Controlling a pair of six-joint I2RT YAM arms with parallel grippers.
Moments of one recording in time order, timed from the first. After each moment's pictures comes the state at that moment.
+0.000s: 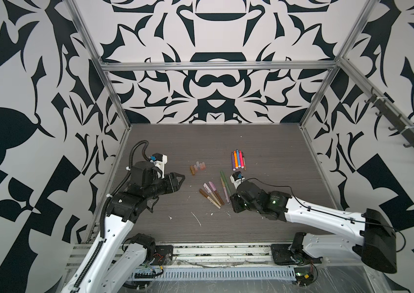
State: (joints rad) left arm -0.33 0.79 0.82 -0.66 0.40 -0.58; right arm 0.99 1.17 0.73 -0.43 0.13 0.60
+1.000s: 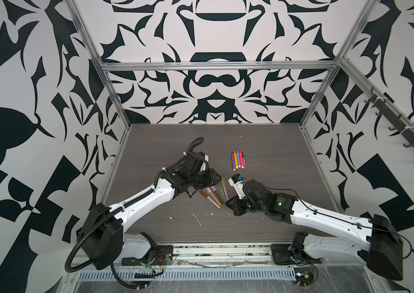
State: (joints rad) left arm -0.73 1.36 0.94 -0.33 0.32 -0.87; right arm 0.96 1.12 0.68 -0.32 -0.14 0.62
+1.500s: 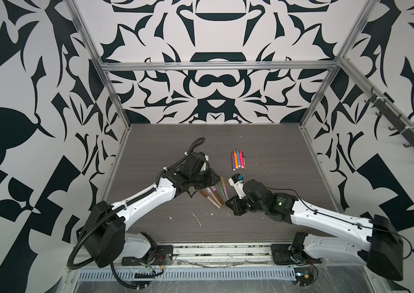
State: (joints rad) left arm -0.74 1.36 0.94 -0.32 0.30 -0.87; right arm 0.96 1.12 0.68 -0.32 -0.15 0.63
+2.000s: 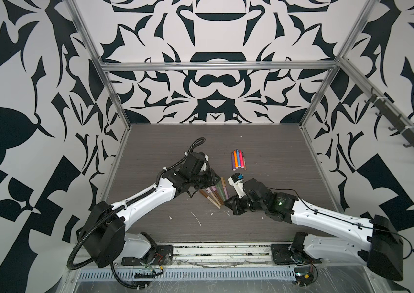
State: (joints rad) left arm -0.74 1.36 0.93 -0.32 0.30 -0.87; right arm 0.96 1.12 0.69 -0.30 -0.18 0.66
